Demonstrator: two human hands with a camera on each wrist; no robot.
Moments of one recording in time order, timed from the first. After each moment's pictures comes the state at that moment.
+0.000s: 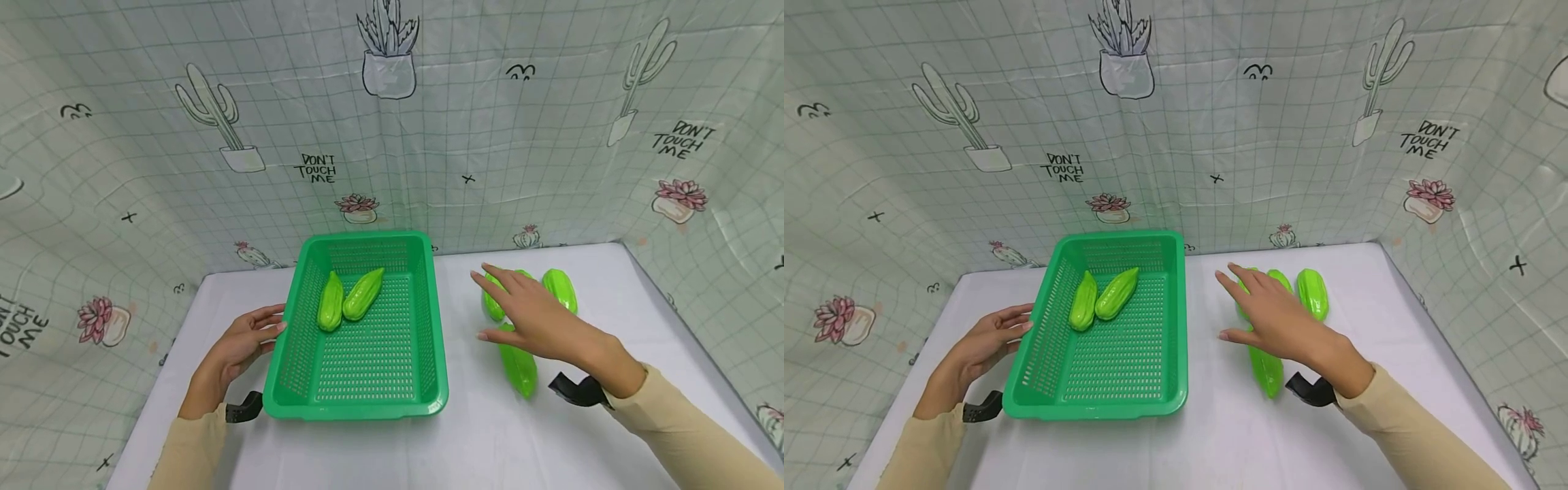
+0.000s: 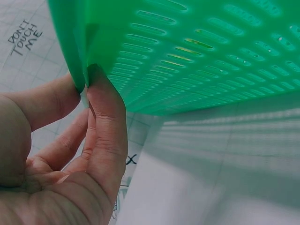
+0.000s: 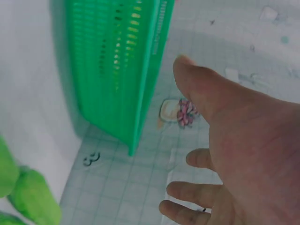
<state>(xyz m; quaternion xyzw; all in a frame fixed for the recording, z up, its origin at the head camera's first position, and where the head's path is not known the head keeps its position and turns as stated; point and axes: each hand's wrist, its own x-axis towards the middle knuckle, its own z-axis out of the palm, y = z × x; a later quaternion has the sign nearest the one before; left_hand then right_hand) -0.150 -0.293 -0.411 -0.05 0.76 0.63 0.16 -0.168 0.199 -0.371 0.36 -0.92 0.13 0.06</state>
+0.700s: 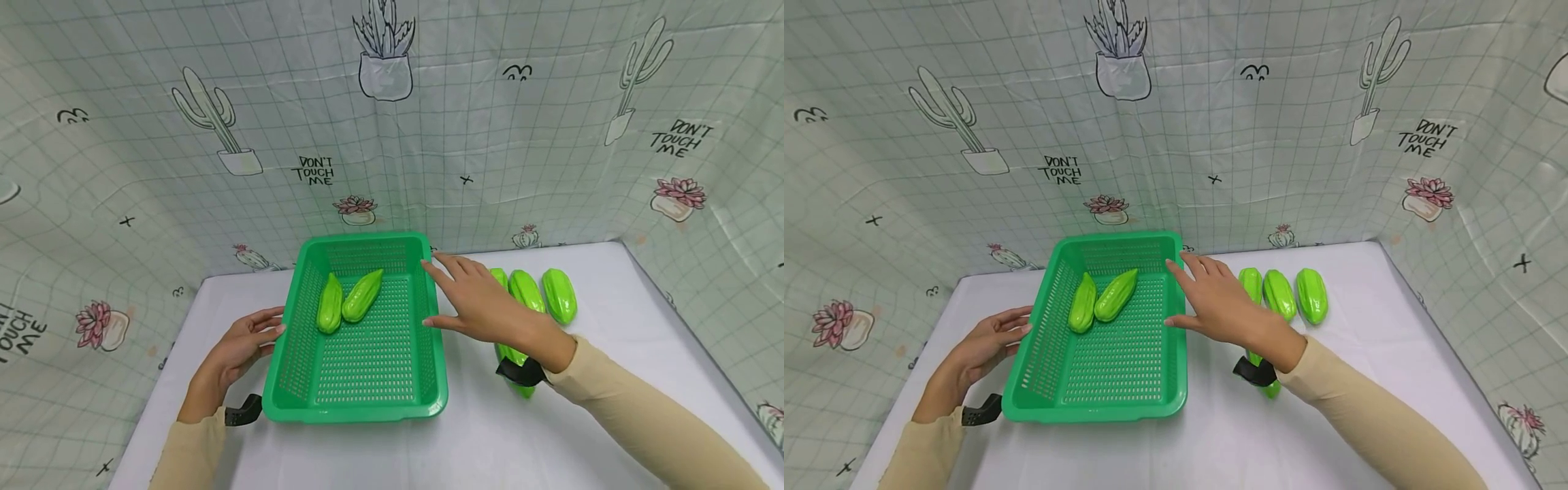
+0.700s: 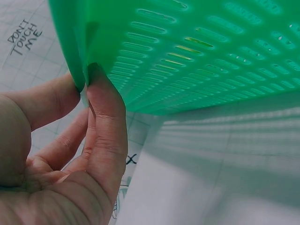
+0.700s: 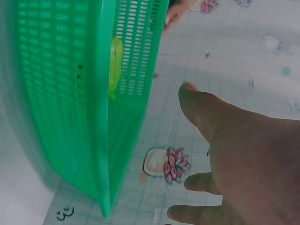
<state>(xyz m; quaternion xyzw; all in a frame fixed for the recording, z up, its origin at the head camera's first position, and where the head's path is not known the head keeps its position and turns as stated) -0.151 -0.293 -0.411 -0.05 0.76 0.62 0.16 -0.187 0.125 -0.358 0.35 -0.93 0.11 0.06</state>
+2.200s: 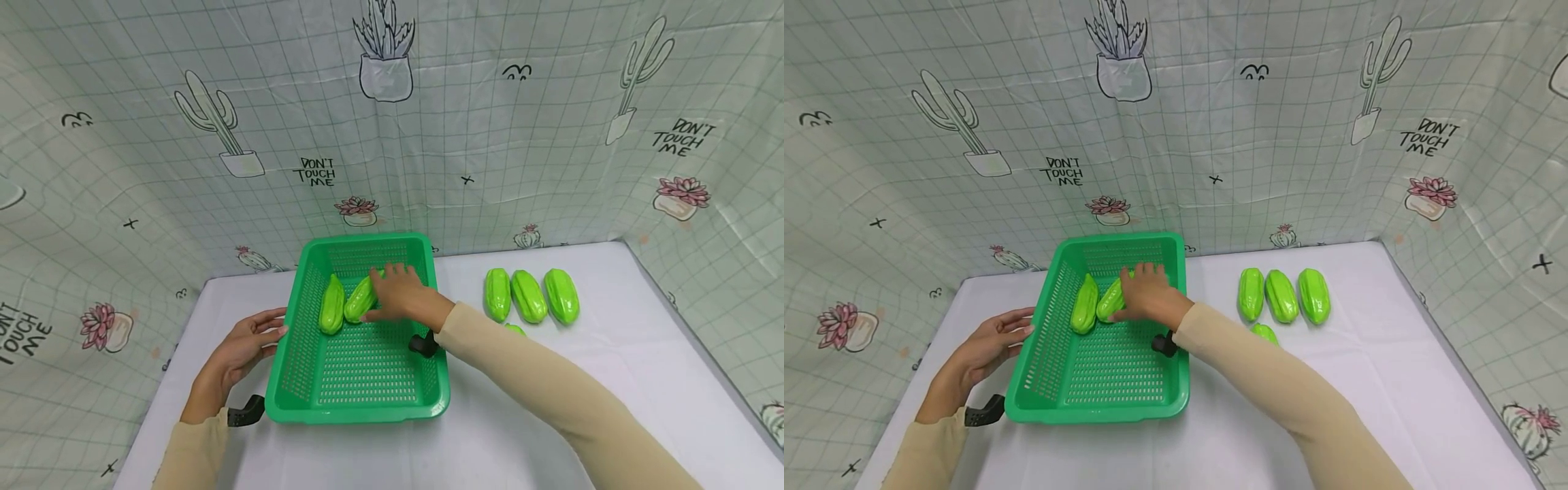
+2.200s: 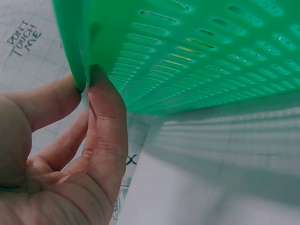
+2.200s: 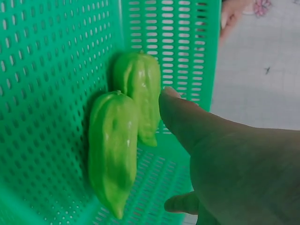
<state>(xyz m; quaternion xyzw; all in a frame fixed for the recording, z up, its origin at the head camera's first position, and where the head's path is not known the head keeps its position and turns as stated) -0.149 -0.292 -0.411 -0.05 0.76 0.63 0.15 -0.236 0.000 -0.376 0.26 -0.95 0.01 -0.14</state>
